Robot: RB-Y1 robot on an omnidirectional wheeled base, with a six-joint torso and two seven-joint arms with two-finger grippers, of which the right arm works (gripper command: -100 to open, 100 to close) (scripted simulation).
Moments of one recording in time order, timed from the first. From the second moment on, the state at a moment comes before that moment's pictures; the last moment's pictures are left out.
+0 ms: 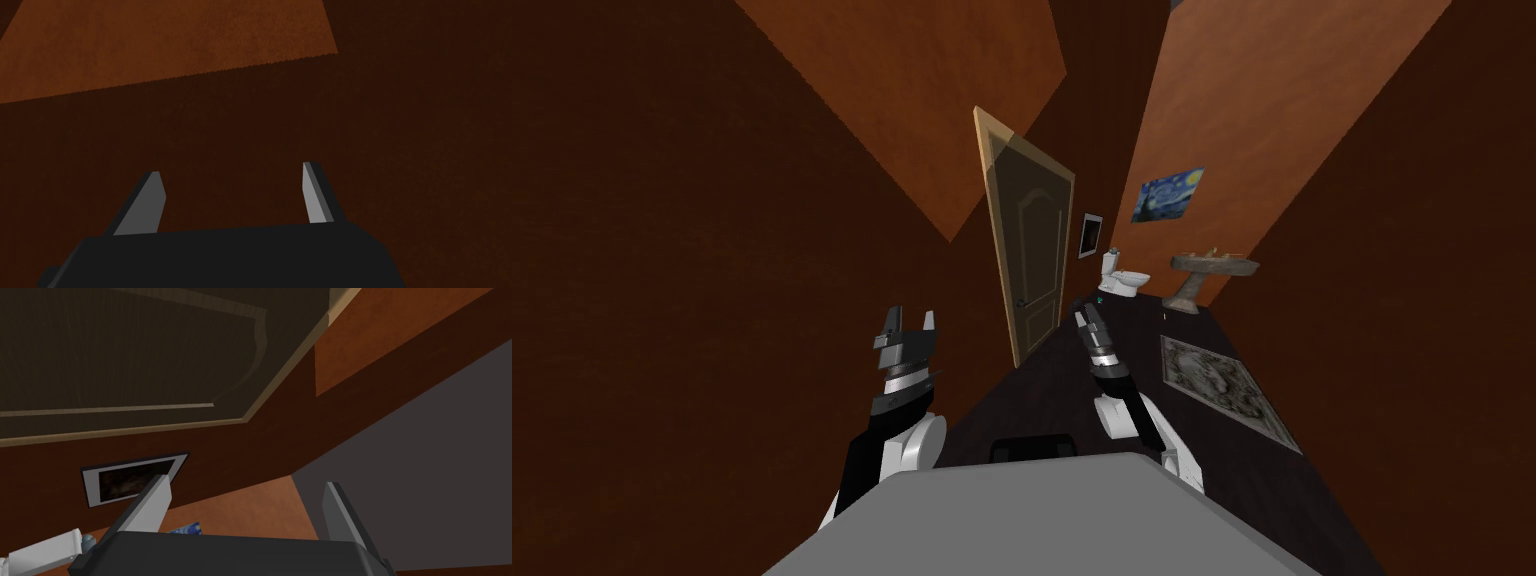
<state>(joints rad) 0.36 -0.12 0.09 -2.03 0.05 -0.53 -0.04</state>
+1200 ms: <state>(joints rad) 0.24 -0.22 0.11 -1.70 0.02 -0.59 -0.11</state>
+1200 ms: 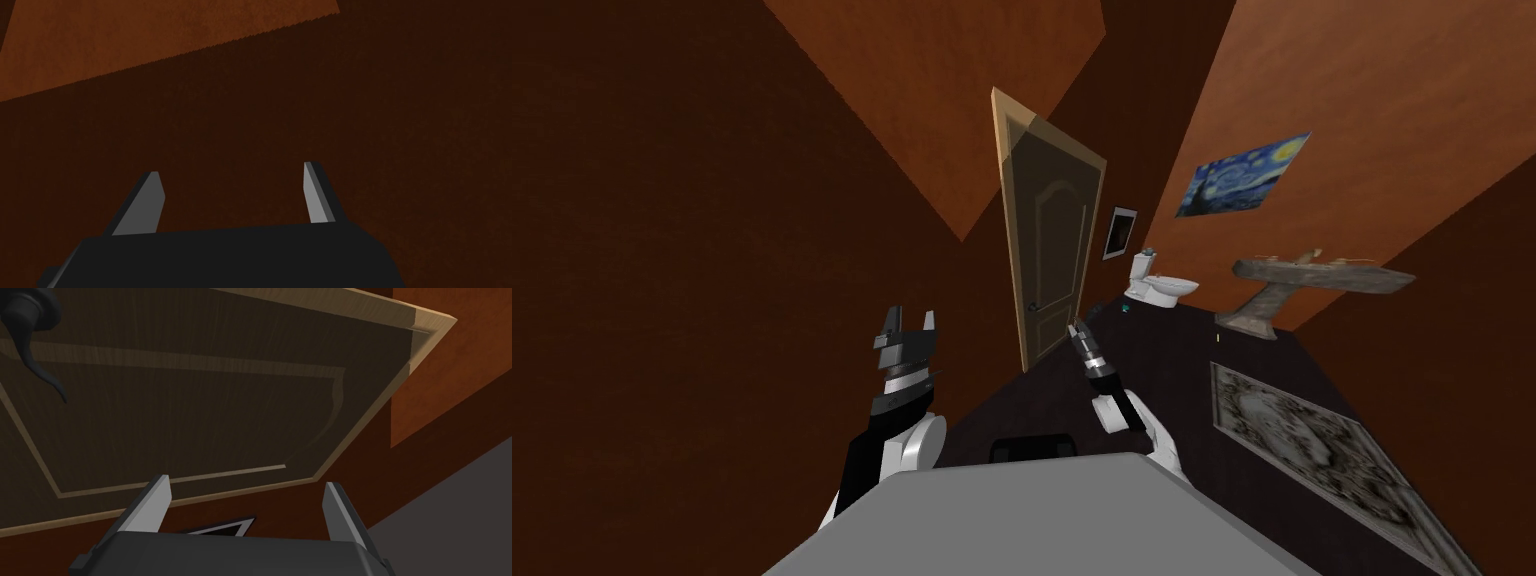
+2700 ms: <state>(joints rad) 0.11 -0.30 0.14 -1.31 -0.01 -0.66 -0.19</state>
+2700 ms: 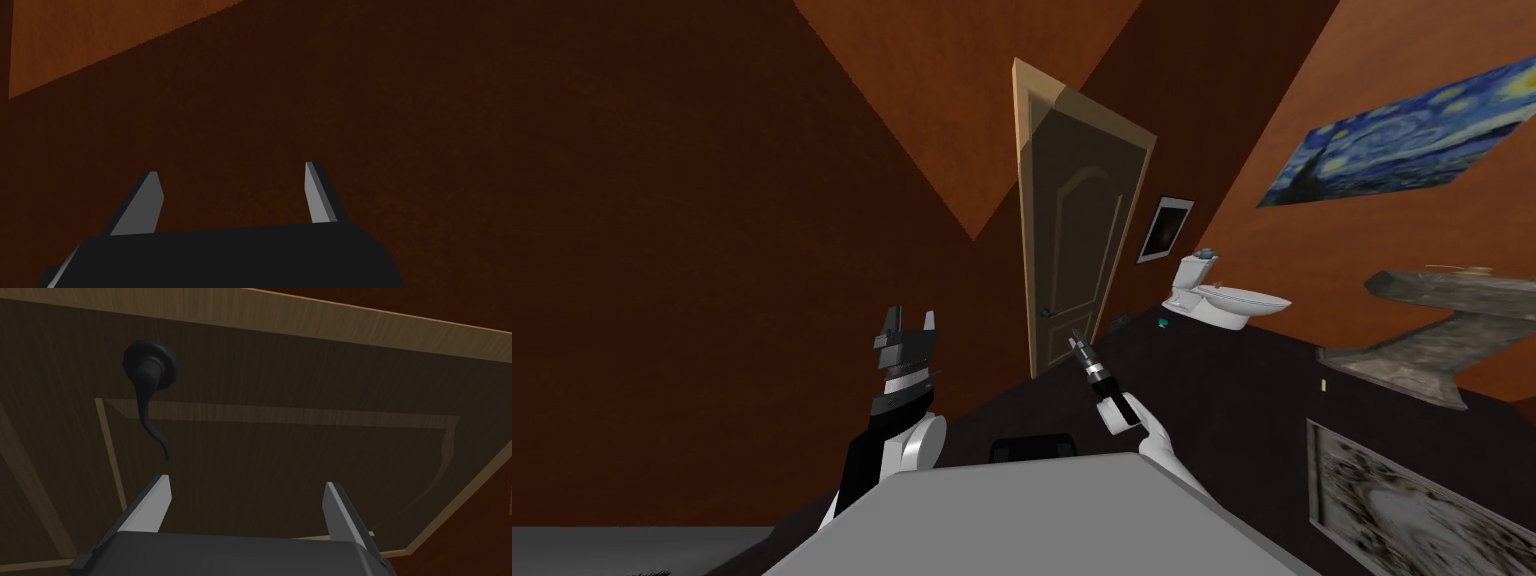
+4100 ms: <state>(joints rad) -0.04 -0.40 0.18 -0.87 -0.05 -0.75 -0.27</state>
